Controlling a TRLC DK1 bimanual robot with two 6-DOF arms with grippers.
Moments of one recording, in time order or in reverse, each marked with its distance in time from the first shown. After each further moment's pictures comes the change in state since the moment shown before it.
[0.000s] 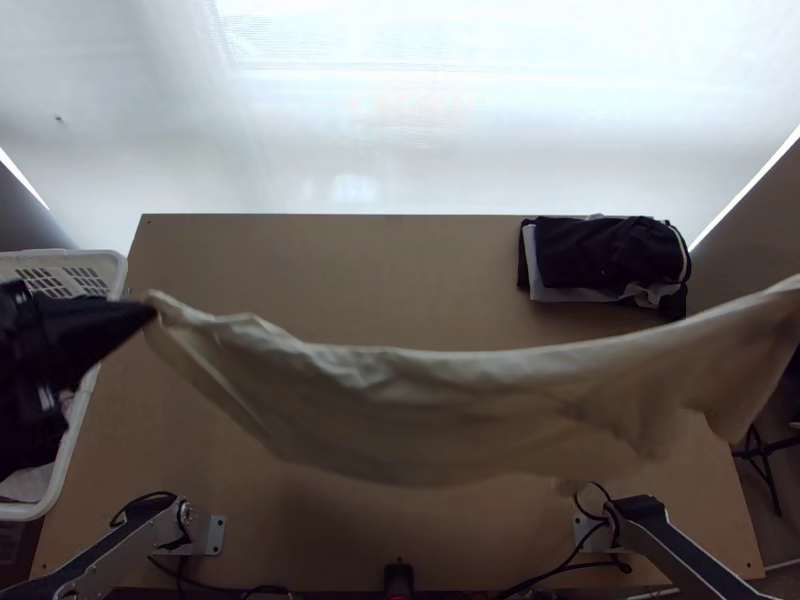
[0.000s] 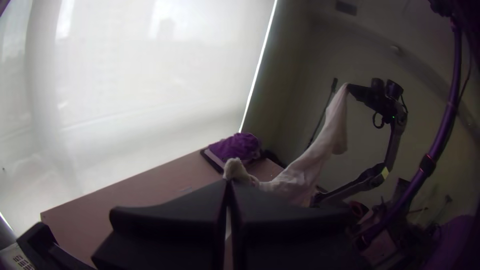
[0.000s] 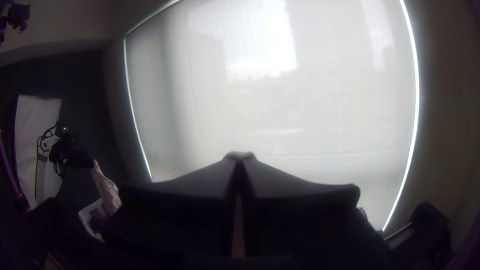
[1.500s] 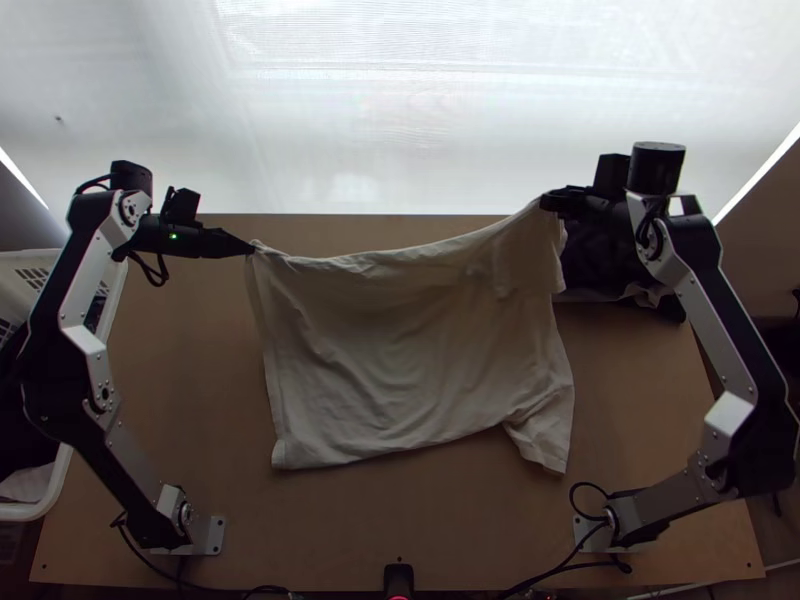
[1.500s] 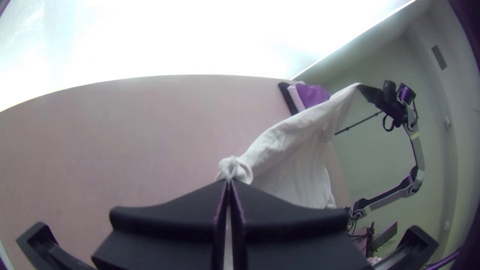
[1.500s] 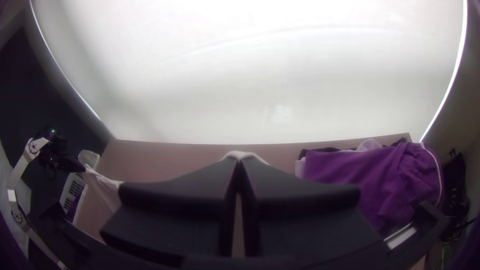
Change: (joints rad) left arm -0.063 0.796 -0.294 0.497 -0.178 -0.011; right arm -0.037 0.649 -0.621 0.707 -0.002 0.060
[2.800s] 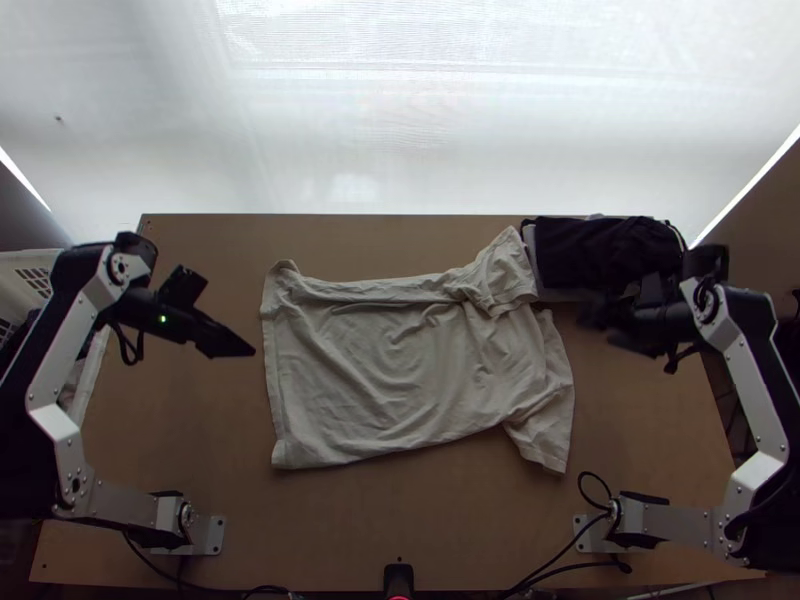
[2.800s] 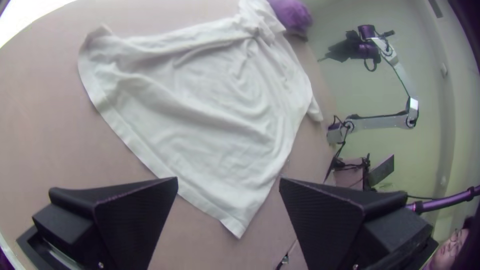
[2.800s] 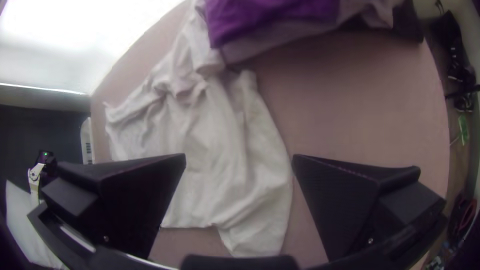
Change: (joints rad) left arm -0.024 -0.376 -0.457 -0.344 -0.127 0.362; right arm -0.319 -0.249 -0.463 -0.498 -0.217 -0.077
